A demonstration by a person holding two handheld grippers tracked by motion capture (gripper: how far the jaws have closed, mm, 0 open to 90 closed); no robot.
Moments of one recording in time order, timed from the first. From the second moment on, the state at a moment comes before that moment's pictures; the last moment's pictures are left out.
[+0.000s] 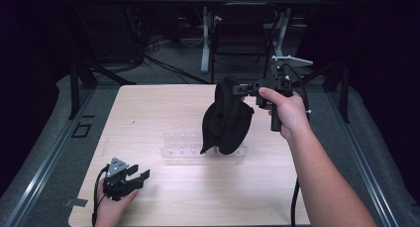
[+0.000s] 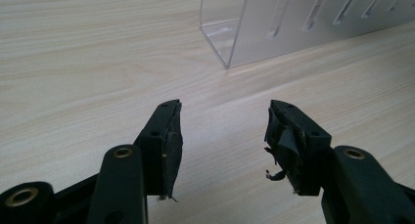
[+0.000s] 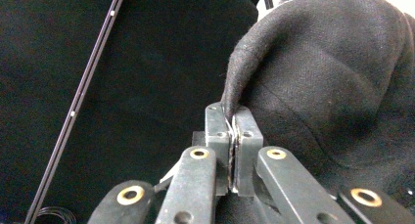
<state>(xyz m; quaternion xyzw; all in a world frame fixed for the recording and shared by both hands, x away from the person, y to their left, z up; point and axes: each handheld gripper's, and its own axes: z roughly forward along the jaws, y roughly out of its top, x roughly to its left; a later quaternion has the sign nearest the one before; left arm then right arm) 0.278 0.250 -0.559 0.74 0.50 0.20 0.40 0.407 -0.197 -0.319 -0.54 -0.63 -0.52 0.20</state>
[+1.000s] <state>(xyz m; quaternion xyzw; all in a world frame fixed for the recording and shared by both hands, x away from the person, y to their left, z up) 0.281 0.194 -0.524 0.76 0.41 0.23 0.45 0.409 -0.172 -0.329 -0.54 -0.62 -0.53 0.21</state>
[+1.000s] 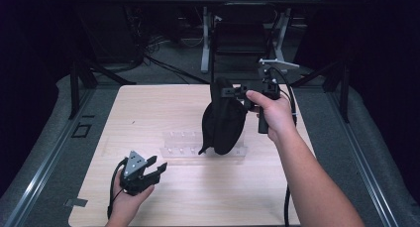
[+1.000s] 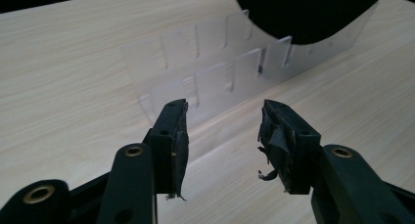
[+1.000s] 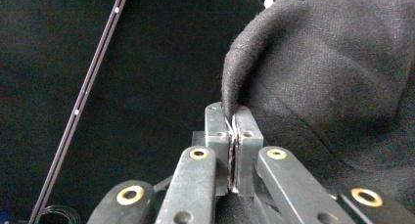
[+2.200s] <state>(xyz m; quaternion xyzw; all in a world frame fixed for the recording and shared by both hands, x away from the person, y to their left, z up) 0.293 0.111 -0.477 0.79 0.33 0.20 0.47 0.411 -0.165 -0.337 -0.54 -0.61 -0.54 0.23</state>
